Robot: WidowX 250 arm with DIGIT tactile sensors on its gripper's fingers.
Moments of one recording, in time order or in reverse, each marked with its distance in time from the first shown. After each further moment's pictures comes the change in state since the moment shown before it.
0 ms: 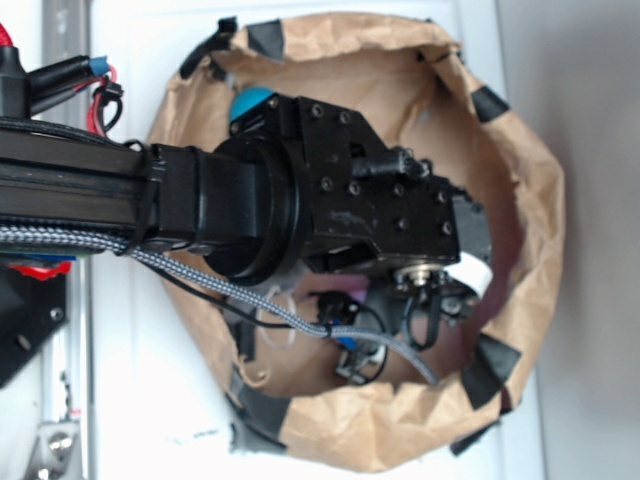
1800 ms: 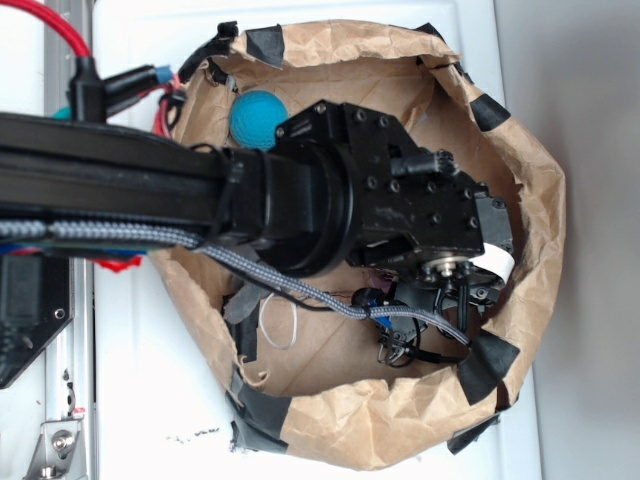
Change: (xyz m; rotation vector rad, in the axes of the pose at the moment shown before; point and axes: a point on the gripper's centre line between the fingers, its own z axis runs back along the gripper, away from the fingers) arm 0.008 -0.005 -0.020 -0.023 -0.002 0.019
